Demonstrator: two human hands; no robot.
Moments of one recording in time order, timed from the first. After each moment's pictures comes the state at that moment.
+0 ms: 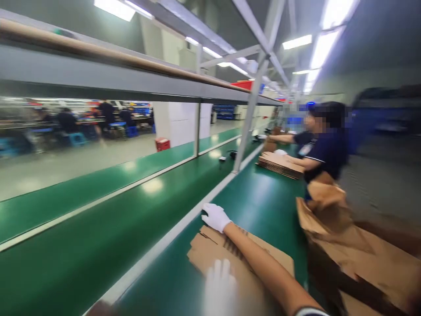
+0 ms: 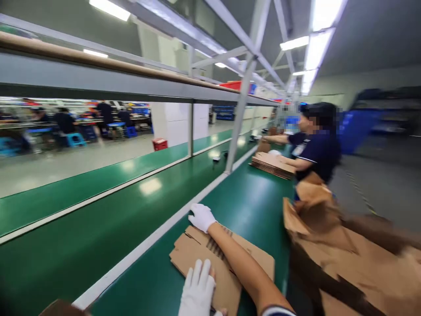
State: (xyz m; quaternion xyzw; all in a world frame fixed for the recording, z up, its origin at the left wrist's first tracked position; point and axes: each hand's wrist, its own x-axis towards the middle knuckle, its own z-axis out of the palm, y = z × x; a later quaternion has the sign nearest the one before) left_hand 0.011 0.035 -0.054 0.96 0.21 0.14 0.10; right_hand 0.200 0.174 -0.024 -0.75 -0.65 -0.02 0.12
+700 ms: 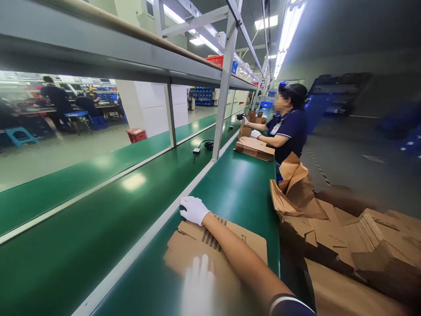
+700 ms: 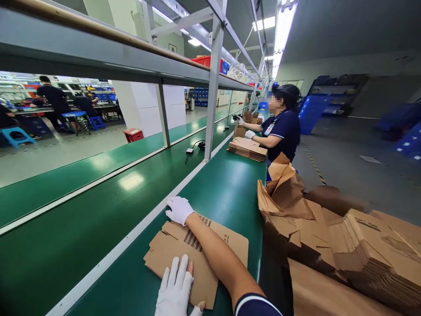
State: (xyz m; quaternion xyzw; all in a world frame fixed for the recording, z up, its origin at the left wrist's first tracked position) left_hand 0.024 0.043 -0.092 0.95 0.26 0.13 0.08; right_hand 0.225 0.188 -0.047 -0.72 -0.69 -0.02 0.12
